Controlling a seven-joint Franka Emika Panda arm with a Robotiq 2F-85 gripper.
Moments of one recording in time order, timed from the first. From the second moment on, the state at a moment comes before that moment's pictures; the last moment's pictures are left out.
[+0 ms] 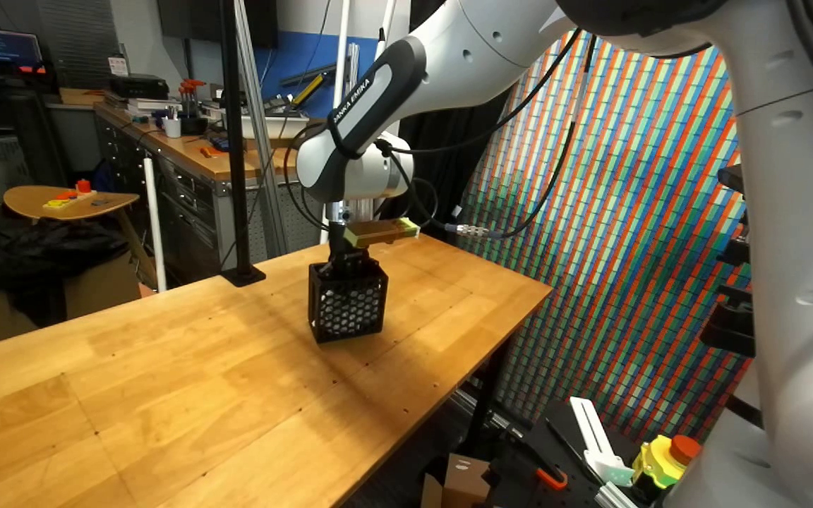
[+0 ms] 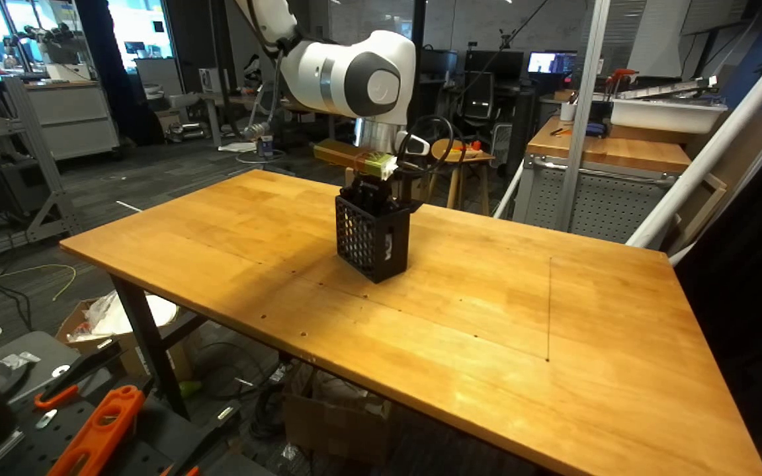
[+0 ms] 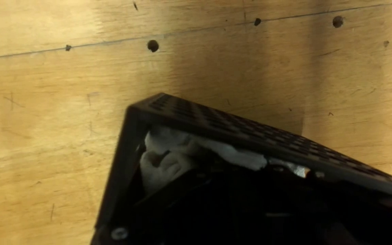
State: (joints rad) arm -0.10 0.49 -0.03 -1.90 0.05 2.25 -0.07
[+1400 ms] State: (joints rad) arm -0.10 0.23 -0.07 -1.92 -0.06 2.23 -0.06
